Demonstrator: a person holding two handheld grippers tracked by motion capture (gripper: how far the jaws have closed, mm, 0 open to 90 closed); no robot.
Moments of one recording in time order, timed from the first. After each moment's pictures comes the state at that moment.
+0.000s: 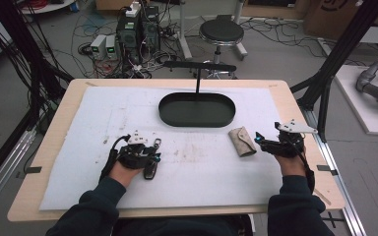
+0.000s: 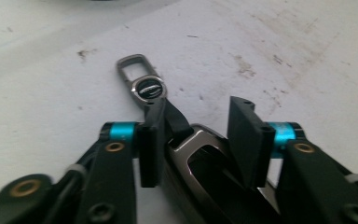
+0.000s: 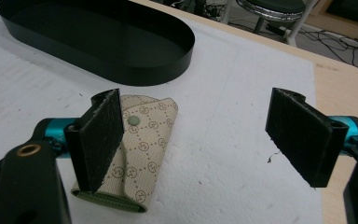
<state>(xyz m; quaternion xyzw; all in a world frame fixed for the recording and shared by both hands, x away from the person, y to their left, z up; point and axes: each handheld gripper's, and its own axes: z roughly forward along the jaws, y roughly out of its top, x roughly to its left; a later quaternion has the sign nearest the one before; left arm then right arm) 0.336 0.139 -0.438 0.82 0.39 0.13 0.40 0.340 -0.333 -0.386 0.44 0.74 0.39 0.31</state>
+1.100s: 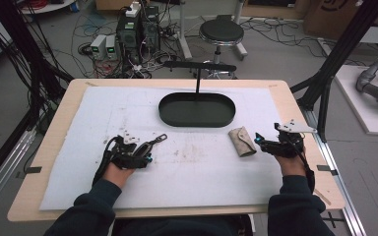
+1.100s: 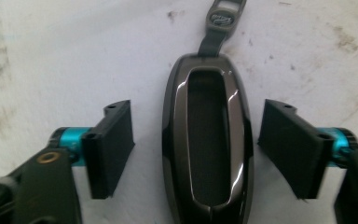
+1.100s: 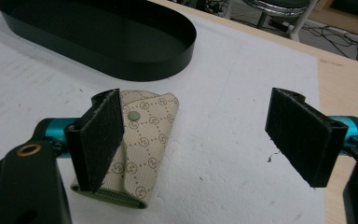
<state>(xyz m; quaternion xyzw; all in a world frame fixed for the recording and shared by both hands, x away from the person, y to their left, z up) 0.334 0.157 -0.446 0.80 0.46 0.19 0.34 0.342 -0.334 -0.388 0.44 0.75 0.39 0.31</state>
